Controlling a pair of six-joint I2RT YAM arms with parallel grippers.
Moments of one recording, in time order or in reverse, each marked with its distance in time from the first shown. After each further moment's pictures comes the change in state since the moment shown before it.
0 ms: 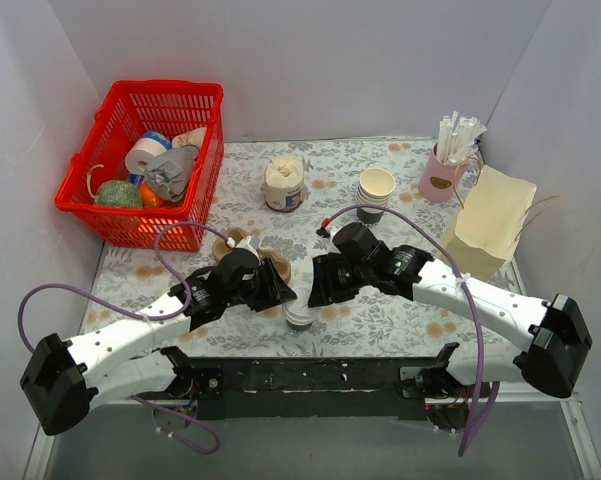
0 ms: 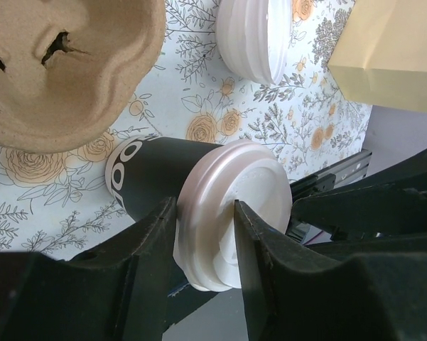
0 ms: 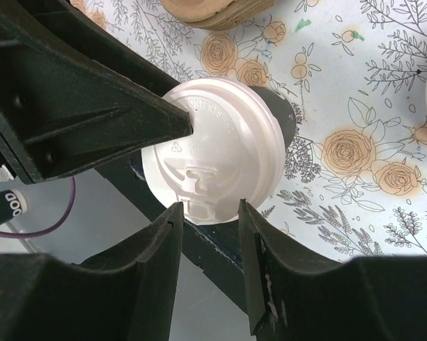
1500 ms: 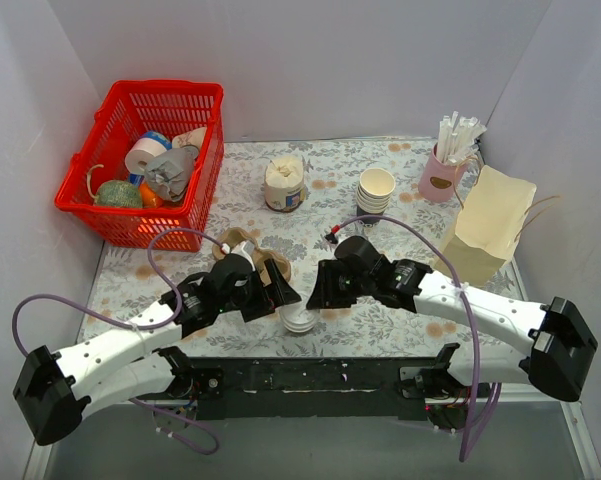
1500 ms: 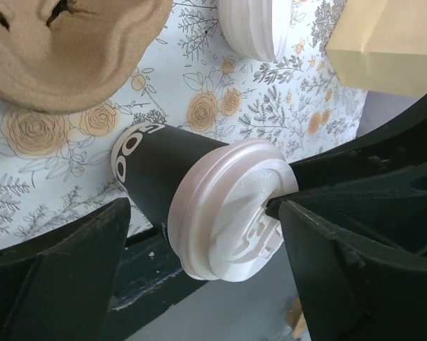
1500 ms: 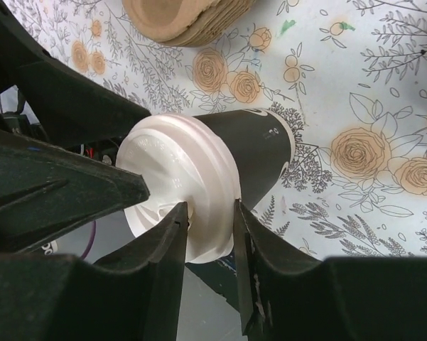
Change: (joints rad) left arm -0.004 -0.080 -0.034 -0.042 0.020 -0.019; right arm 0.037 -0.031 -0.129 0.148 0.097 0.191
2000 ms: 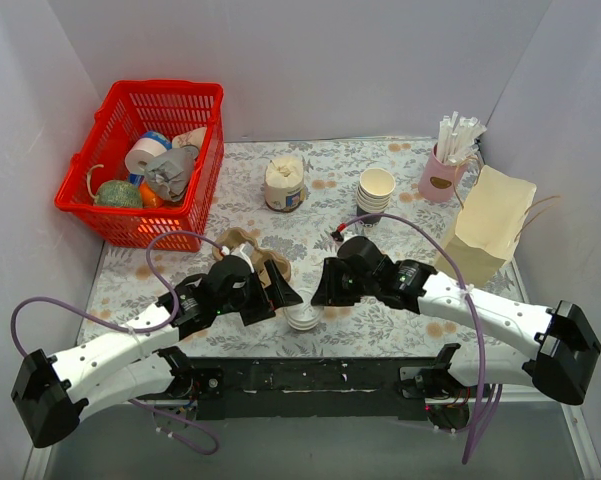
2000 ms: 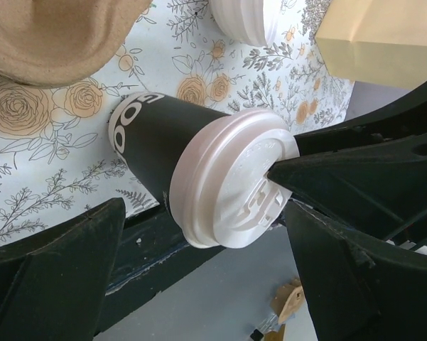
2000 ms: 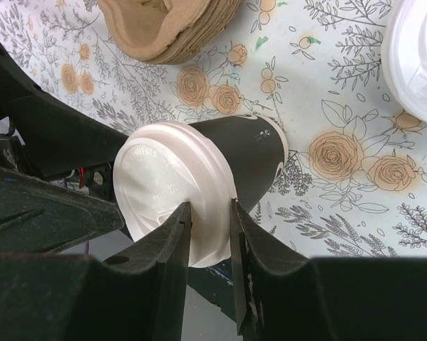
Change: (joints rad) left arm -0.010 -0.037 0.000 -0.029 0.032 -0.053; right arm 0.000 -0.039 -0.011 -0.020 0.082 0.016
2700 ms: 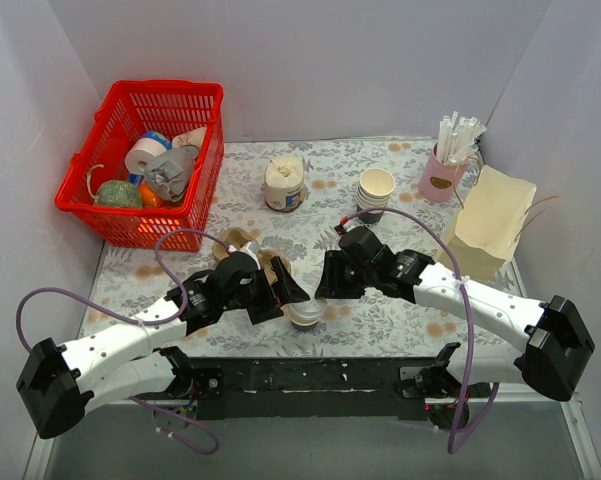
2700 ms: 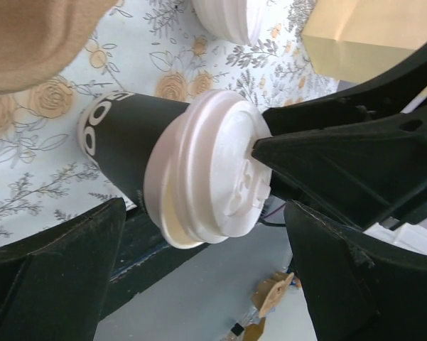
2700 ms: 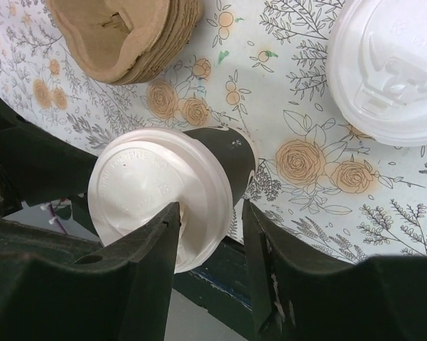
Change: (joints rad) left arm -0.004 0.074 0.022 0.043 0.035 -0.036; right arm -0.067 0.053 0.053 -0.071 -0.007 -0.049
